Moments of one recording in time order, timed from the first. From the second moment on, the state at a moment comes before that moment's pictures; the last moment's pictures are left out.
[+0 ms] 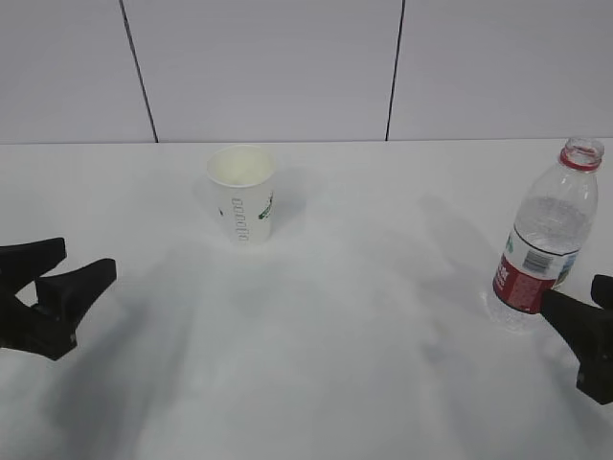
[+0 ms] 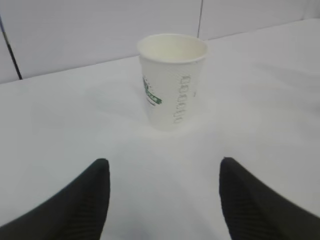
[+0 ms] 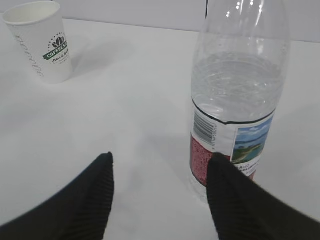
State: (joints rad) left arm -0.20 1.59 -0.18 0.31 -1.09 -0.12; right arm 0.04 1.20 -0.07 -0.40 -0.72 0.22
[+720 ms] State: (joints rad) left arm -0.20 1.72 -0.20 0.42 -1.14 -0.12; right arm 0.04 1.20 -0.07 -0.37 -0.72 0.22
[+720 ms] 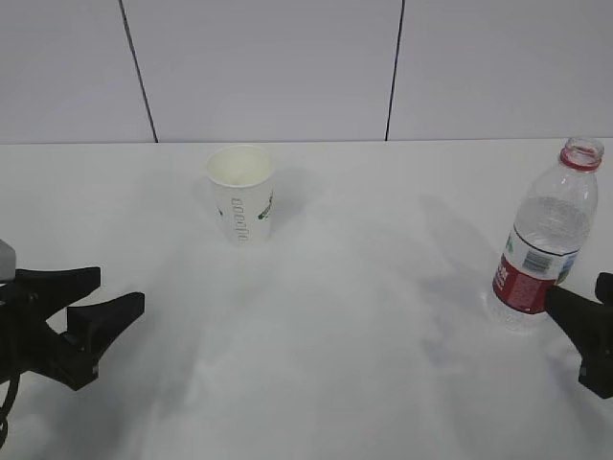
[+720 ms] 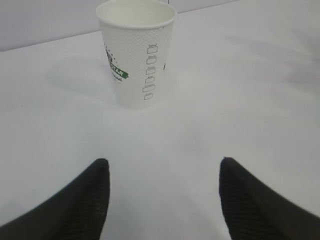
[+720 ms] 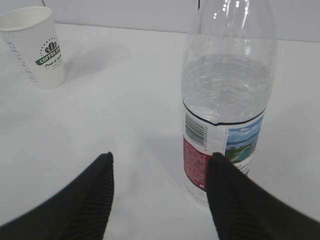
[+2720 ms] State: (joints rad) left arm -0.20 1.78 -0.25 0.49 -1.14 -0.12; right arm 0.04 1.74 -0.08 -0.15 -1.14 -0.09
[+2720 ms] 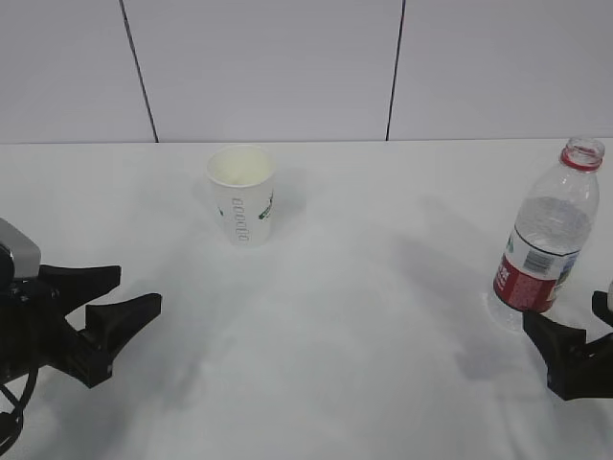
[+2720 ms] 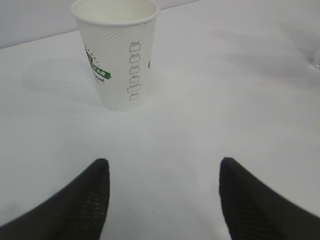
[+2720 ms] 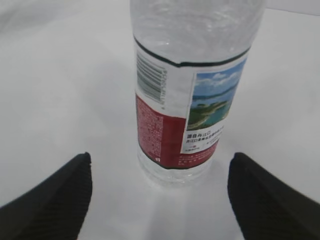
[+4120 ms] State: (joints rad) left arm -0.20 1.78 -0.25 0.49 -1.14 -0.12; right arm 0.04 1.85 -0.24 -0.14 -1.15 -0.10
